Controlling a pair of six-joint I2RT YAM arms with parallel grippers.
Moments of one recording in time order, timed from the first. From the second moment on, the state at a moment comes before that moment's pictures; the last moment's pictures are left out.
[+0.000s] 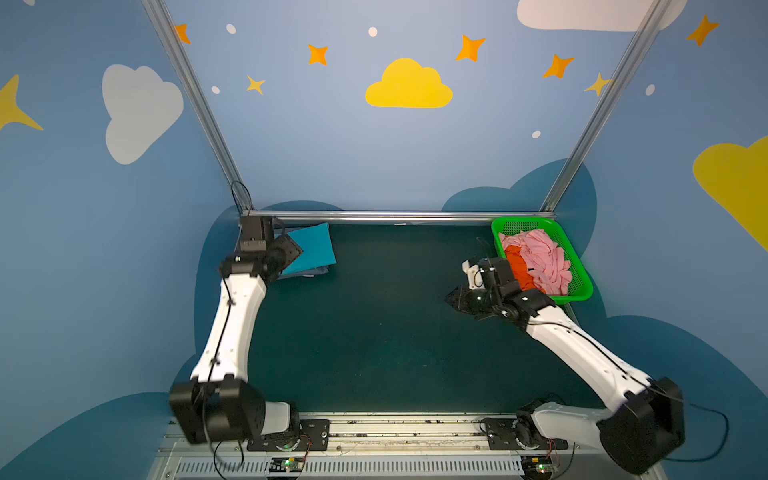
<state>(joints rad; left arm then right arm) 0.07 1.24 1.22 -0.69 0.03 -0.71 0.48 1.15 0.99 -0.60 -0.21 0.59</state>
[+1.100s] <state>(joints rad) 0.01 0.74 0.19 0.23 -0.20 -0.44 0.38 0.71 0.26 0.01 0.47 0.06</state>
